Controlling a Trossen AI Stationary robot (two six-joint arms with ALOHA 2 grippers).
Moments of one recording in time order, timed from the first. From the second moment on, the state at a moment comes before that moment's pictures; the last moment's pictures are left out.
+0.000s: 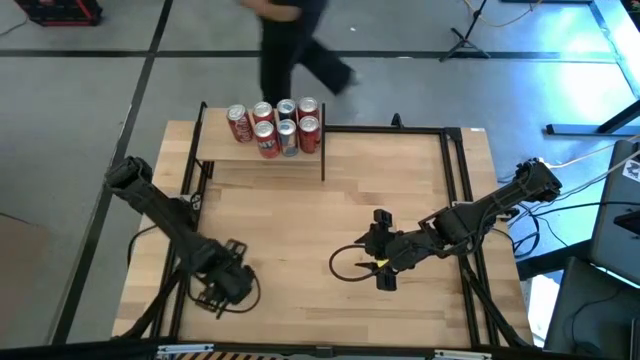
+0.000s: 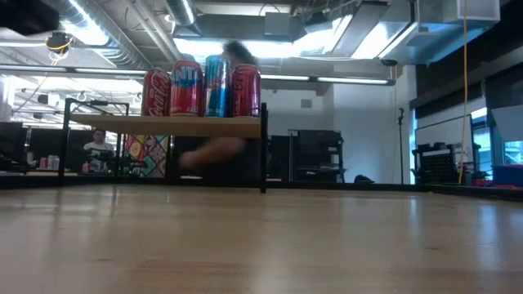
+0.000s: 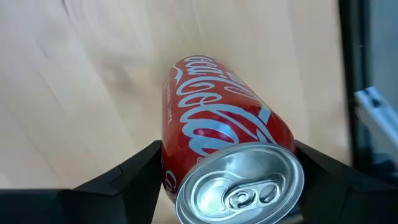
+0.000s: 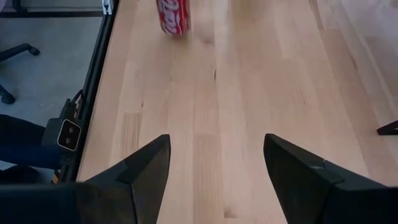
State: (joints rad) left arm -0.71 1.53 1.18 -1.13 0.10 -0.42; right arm 0.50 1.46 1.35 -0.67 0.31 0.38
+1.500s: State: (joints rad) left arm -0.92 1.47 1.34 -1.17 -0.30 -1.49; right arm 0.43 1.57 1.35 -0.63 0.32 0.41
